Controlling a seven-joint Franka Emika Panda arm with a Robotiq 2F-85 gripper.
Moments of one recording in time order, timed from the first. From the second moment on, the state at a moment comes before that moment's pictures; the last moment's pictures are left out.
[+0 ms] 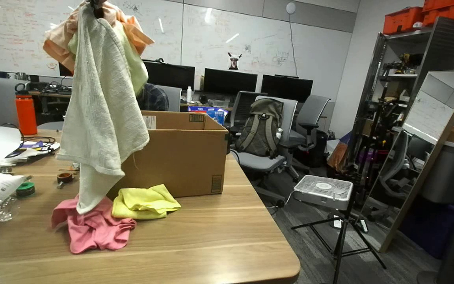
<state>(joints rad) 0.05 -0.50 0.24 -2.32 0.18 2.59 0.50</state>
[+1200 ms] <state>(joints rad) 0.01 -0.35 0.33 -2.11 0.06 2.59 0.94</state>
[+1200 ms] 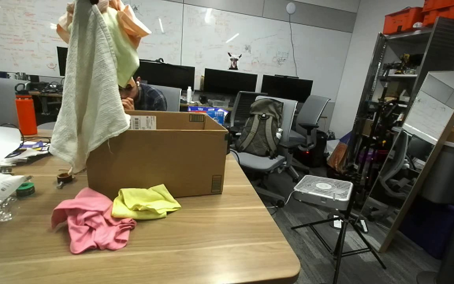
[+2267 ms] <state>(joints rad) 0.08 -0.17 0.38 -1.80 -0.12 2.49 1.18</state>
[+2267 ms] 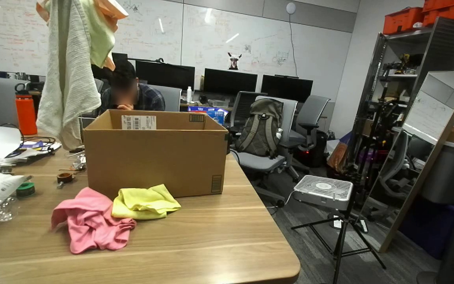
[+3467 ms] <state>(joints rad) 0.14 -0.05 0.33 -1.49 -0.21 2.33 1.47</state>
